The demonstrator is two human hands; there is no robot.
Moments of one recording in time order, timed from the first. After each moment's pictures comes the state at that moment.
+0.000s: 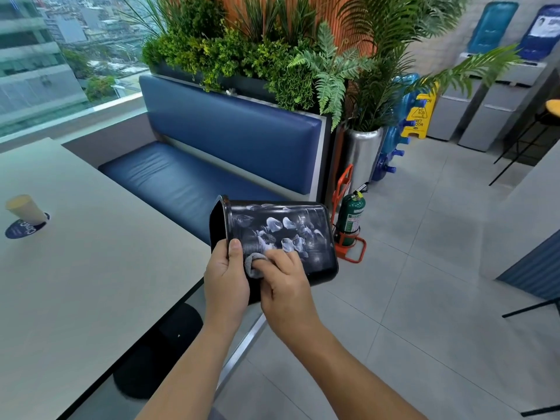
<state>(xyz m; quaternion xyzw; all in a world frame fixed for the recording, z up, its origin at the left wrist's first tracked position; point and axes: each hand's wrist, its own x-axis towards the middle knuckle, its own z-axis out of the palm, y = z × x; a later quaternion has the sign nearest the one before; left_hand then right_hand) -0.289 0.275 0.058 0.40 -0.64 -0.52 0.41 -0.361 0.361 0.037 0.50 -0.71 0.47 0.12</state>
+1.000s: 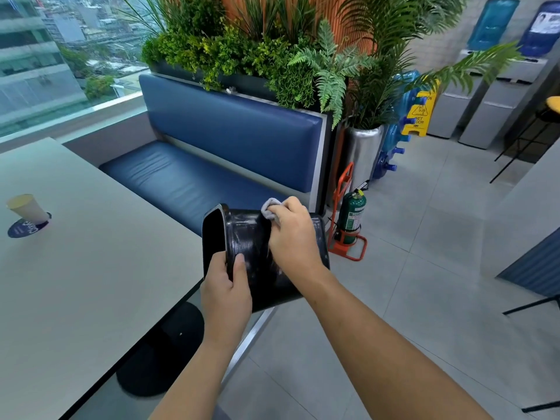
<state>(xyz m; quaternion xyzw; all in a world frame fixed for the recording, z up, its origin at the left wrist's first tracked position) -0.266 0.294 0.057 0.42 -0.69 -0.44 0.40 -0.412 0.310 0.083 0.43 -0.79 0.43 0.06</state>
